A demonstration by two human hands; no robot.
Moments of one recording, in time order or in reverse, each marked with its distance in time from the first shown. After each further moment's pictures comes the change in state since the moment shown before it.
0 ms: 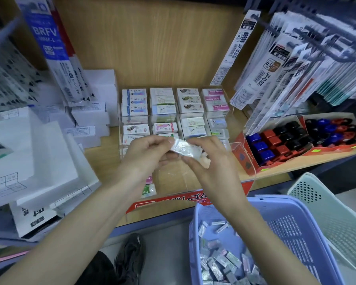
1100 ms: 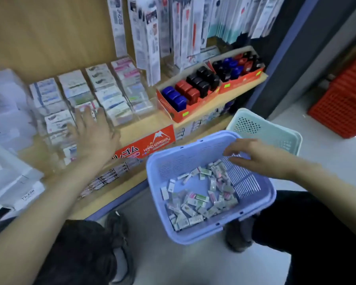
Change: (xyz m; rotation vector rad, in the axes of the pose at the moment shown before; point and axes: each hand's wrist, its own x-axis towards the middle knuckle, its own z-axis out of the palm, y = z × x) left_hand -0.008 -0.041 0.055 1.438 0.183 0.466; right_hand -0.164 0.105 -0.199 -0.383 -0.509 0.211
